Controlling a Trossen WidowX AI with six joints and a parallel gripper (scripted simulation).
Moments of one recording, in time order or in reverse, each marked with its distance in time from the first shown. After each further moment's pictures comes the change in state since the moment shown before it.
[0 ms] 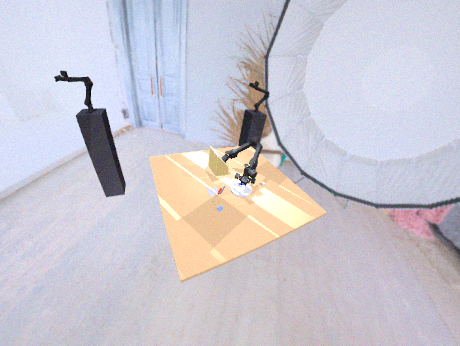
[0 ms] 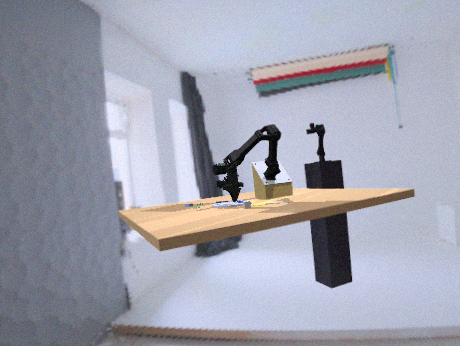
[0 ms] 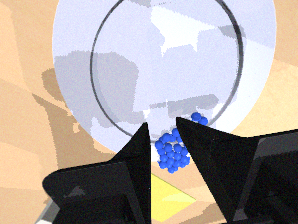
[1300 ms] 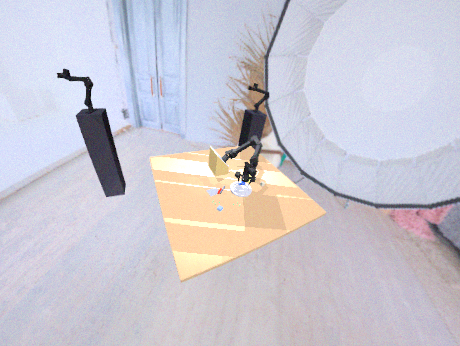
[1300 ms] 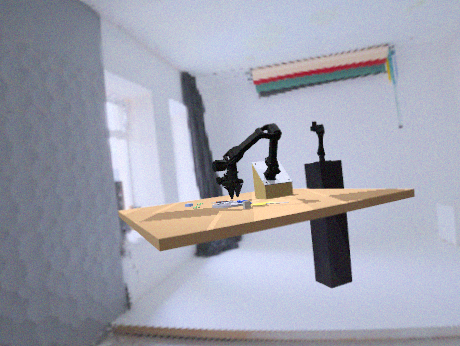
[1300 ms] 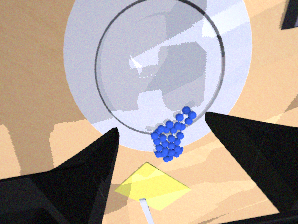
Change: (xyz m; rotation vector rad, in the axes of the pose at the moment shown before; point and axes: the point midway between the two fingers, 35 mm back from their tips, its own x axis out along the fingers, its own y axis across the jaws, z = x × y) arm -0.019 -0.003 0.001 0.007 0.001 -0.003
